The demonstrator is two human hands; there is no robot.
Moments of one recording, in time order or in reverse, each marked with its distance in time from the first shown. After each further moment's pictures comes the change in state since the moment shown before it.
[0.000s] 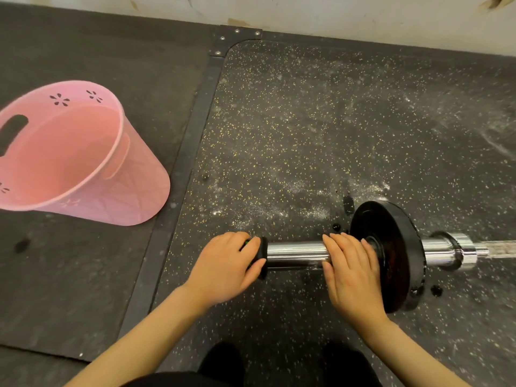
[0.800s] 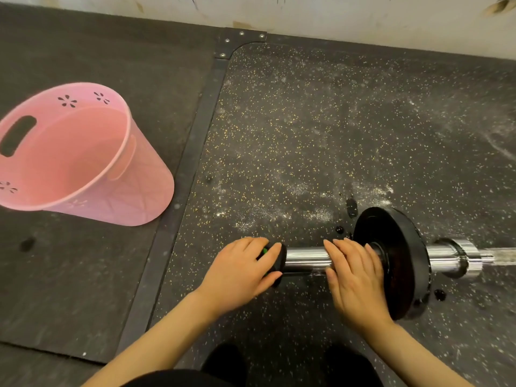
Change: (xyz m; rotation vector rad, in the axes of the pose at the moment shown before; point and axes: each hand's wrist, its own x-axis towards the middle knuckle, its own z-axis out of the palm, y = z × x) left_hand 0.002 0.010 0.009 0.022 0.024 0.100; right_hand -0.002 0.001 -0.003 0.038 -0.039 -0.017
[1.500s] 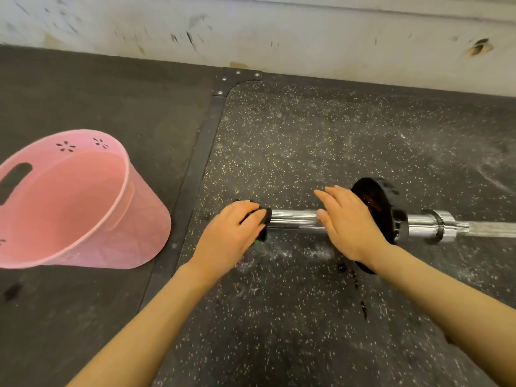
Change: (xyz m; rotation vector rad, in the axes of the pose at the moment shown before) left_hand 0.082 -0.077 -0.035 -0.082 0.360 -0.064; right_hand 0.173 0.024 -0.035 -0.060 -0.183 -0.048
